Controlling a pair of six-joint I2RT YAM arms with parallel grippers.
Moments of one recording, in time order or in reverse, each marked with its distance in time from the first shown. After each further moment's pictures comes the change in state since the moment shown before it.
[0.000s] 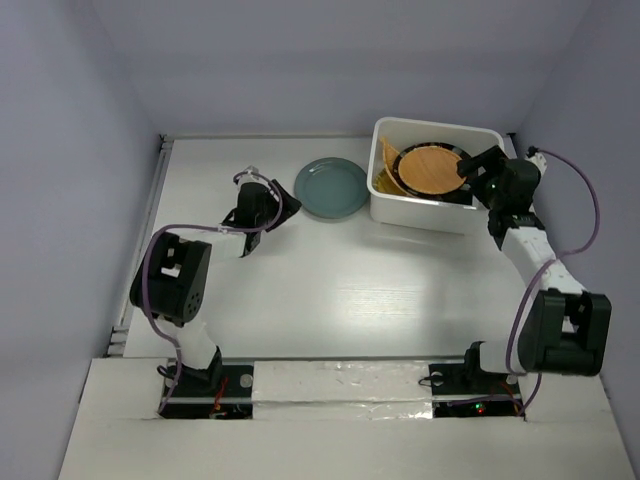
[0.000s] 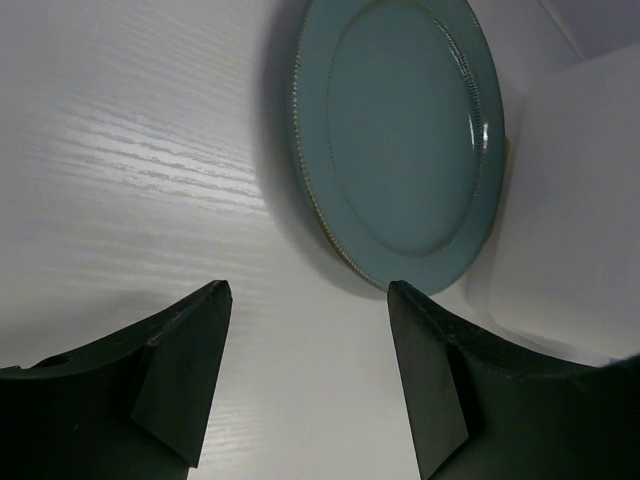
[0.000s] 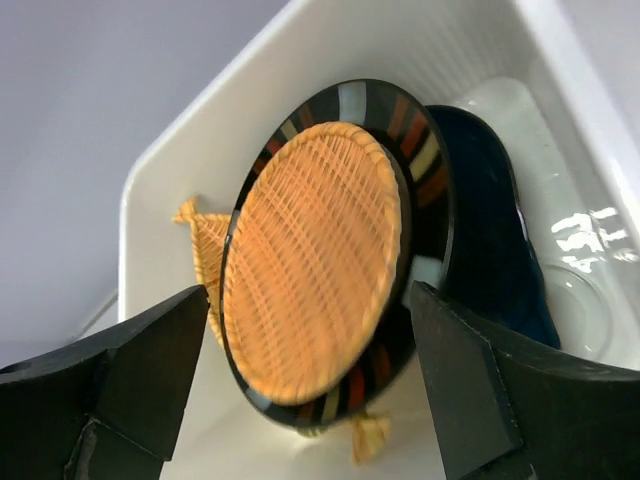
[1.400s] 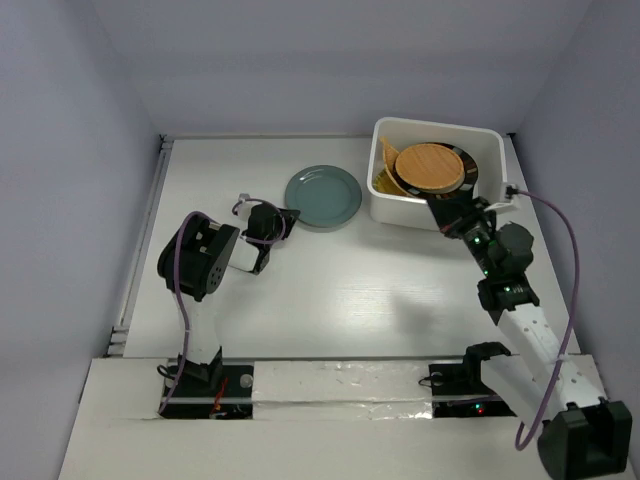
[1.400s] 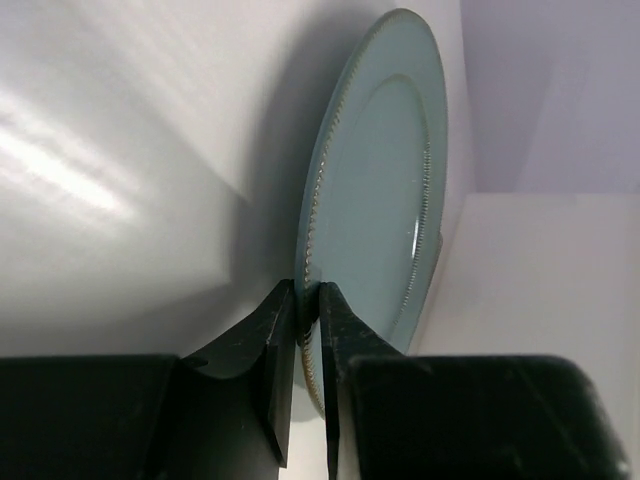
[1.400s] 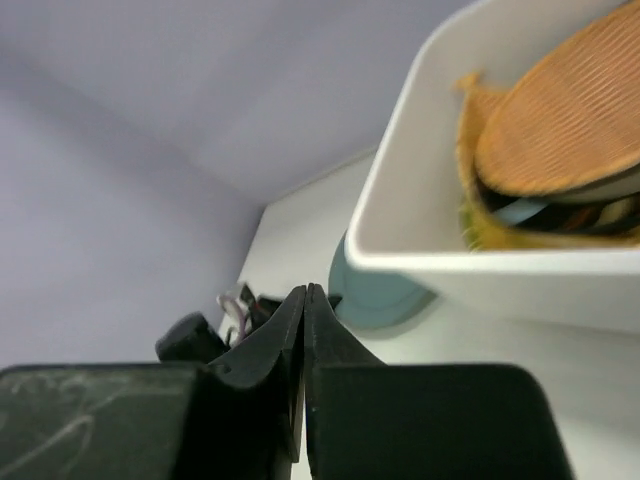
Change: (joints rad) left arm -0.044 0.316 -0.035 0.445 -0.131 -0.508; right arm 0.173 -0.633 -0.451 0.238 -0.241 0.088
